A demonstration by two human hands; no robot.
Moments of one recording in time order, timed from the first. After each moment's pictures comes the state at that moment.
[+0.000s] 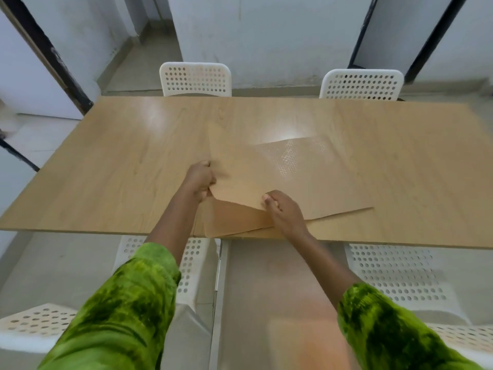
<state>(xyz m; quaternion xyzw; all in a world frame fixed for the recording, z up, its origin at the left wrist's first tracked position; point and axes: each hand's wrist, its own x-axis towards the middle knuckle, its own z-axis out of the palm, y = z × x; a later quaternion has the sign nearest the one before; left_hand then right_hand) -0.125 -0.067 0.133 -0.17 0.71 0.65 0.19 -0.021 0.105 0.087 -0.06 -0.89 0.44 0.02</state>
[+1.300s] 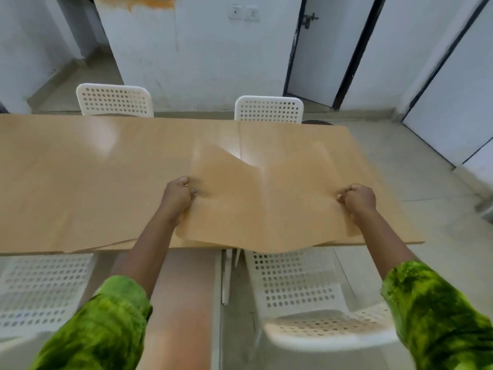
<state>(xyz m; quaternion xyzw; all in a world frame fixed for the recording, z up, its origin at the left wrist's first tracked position) -0.032 0.185 0.132 -0.05 0.75 0.64 0.12 0.077 0.543 0.148 -0.42 -0.77 0.46 0.12</state>
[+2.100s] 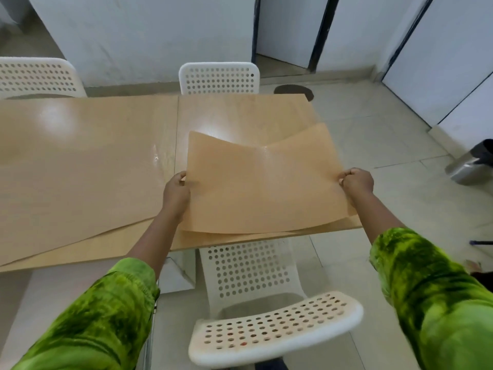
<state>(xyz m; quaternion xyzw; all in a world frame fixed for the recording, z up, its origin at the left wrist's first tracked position) -0.022 0.375 0.087 -0.09 0.80 0.58 0.15 0.084 0.741 0.095 -0.49 -0.77 0.40 0.11</state>
